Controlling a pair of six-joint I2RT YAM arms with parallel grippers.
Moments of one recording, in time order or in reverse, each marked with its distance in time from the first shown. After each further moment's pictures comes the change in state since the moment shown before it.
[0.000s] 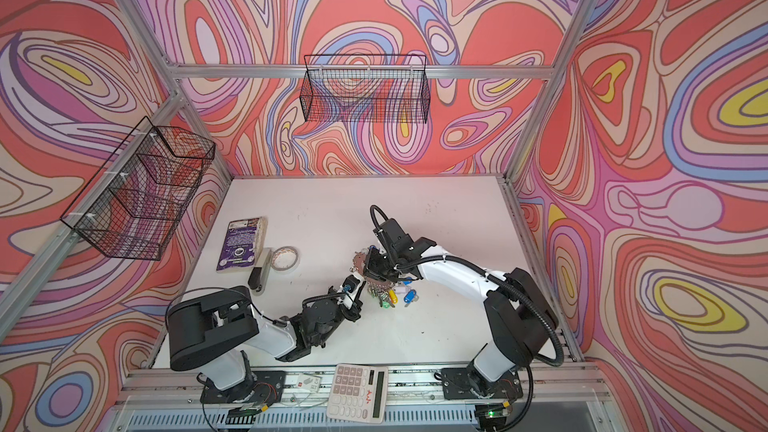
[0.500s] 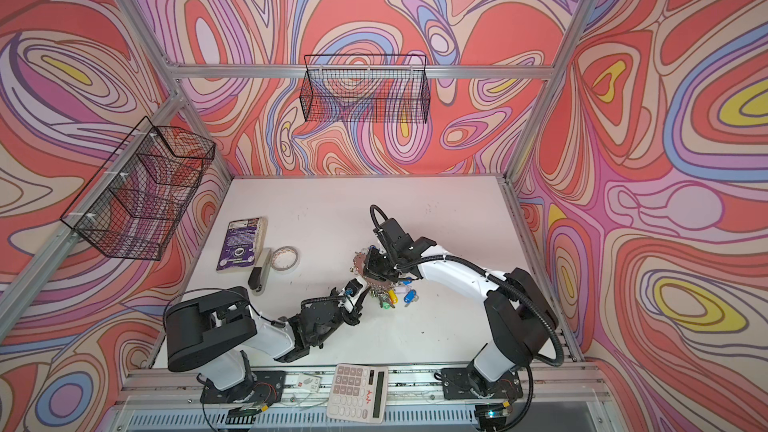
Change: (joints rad) left arm 0.001 -0.011 -0.015 0.001 0.100 0.031; right arm 0.000 0.000 0.005 -0.008 -0.003 -0.004
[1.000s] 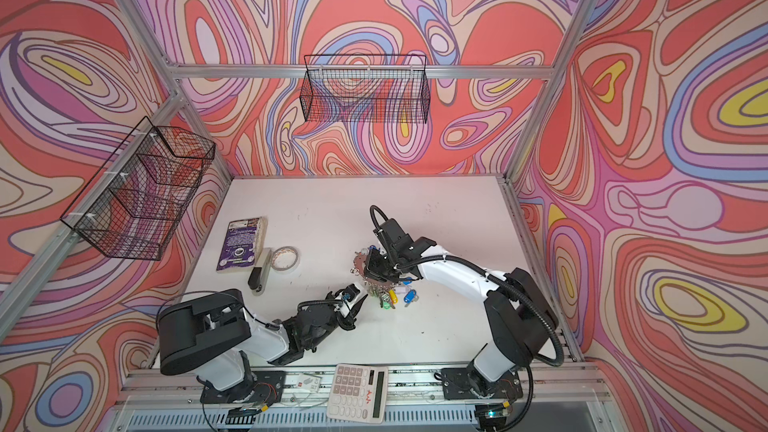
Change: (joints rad) left arm 0.006 -0.032 -0.045 -0.035 0.029 0.028; right arm 0.000 0.000 0.000 -0.014 0.005 -0.003
